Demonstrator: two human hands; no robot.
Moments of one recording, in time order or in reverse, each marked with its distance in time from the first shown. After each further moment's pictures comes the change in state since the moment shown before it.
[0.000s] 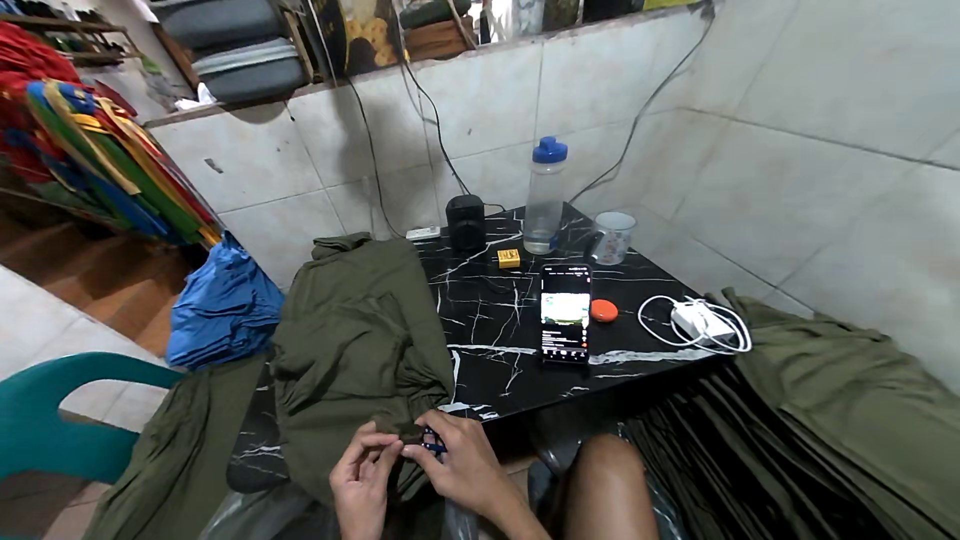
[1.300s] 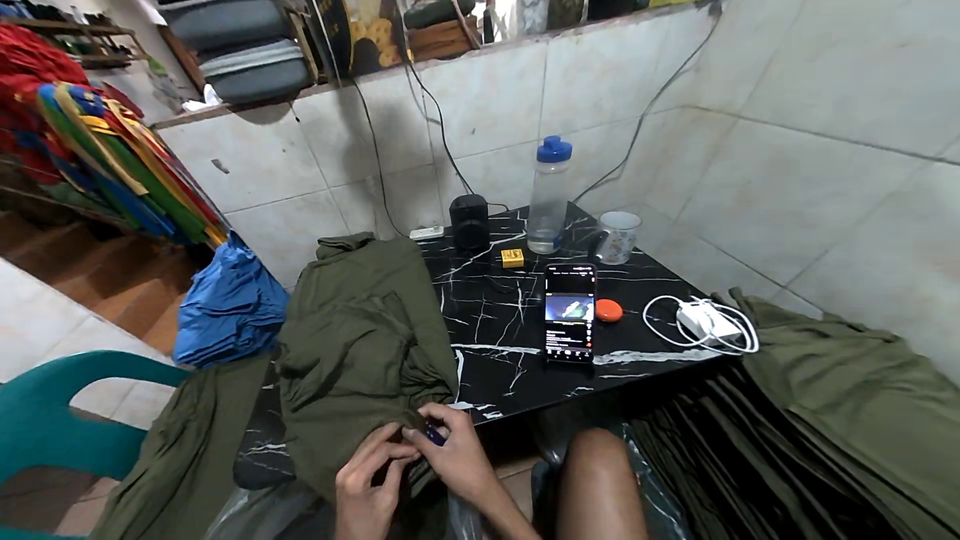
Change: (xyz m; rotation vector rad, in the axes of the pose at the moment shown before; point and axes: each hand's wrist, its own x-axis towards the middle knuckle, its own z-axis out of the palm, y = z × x) left_hand 0.005 0.011 -0.017 0.524 -0.274 0.273; right_hand 0.014 -0.007 0.016 0.542 0.053 0.299
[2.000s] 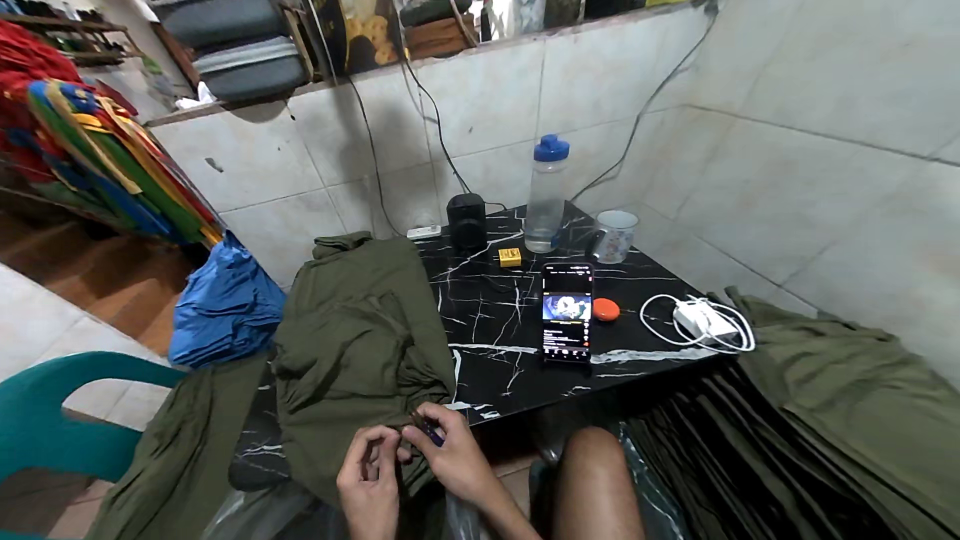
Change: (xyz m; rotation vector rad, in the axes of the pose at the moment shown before) left_hand 0.004 0.019 0.028 -0.334 0.292 -0.295; right_hand 0.001 0.001 -0.004 0.013 -0.075 -0.035
